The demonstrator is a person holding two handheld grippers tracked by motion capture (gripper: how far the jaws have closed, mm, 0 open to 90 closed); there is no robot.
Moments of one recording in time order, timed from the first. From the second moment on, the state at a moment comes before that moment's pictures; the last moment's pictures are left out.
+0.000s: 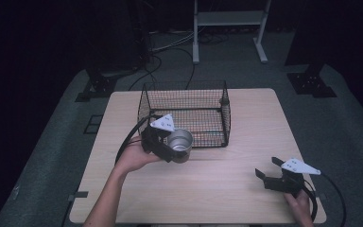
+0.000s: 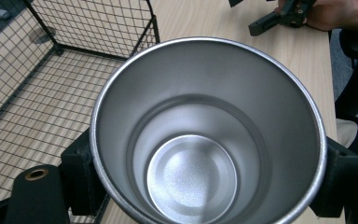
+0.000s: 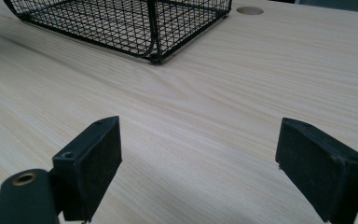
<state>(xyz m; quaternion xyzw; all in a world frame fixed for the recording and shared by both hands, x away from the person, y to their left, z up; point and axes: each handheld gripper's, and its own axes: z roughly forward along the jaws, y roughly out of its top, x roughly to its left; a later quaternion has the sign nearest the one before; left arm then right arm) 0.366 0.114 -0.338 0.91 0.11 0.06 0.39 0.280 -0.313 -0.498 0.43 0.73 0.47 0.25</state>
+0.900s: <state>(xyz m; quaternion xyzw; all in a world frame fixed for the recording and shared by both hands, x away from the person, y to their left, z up) 0.399 0.102 -0.290 0.92 0.10 0.07 0.38 0.280 -0.313 -0.498 0.43 0.73 0.48 0.24</state>
